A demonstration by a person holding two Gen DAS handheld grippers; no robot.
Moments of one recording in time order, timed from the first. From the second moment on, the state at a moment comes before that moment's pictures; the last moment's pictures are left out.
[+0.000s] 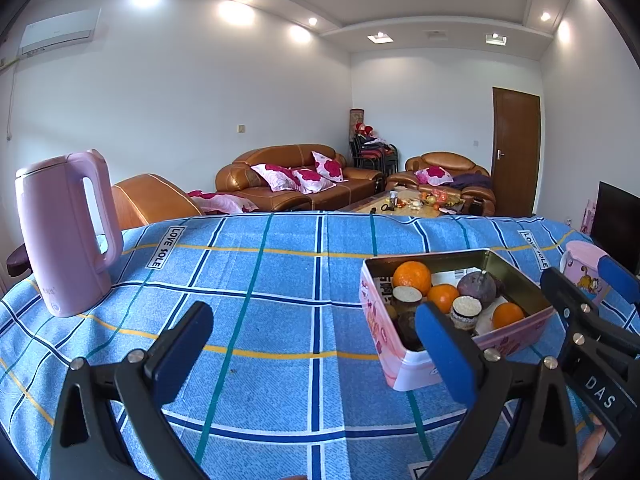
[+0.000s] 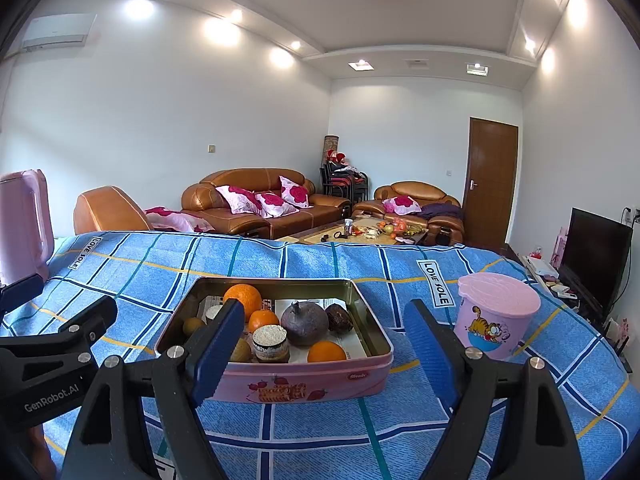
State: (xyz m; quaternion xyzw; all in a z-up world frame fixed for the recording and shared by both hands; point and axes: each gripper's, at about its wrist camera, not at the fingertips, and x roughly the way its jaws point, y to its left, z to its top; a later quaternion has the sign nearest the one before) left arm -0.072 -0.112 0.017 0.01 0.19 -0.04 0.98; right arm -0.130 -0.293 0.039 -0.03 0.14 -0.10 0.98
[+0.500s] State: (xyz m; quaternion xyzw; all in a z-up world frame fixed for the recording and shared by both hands) left arm -0.071 -0.112 0.017 0.01 0.19 -0.04 0.98; right arm -0.130 -0.293 0.039 -0.03 0.14 -0.10 0.98
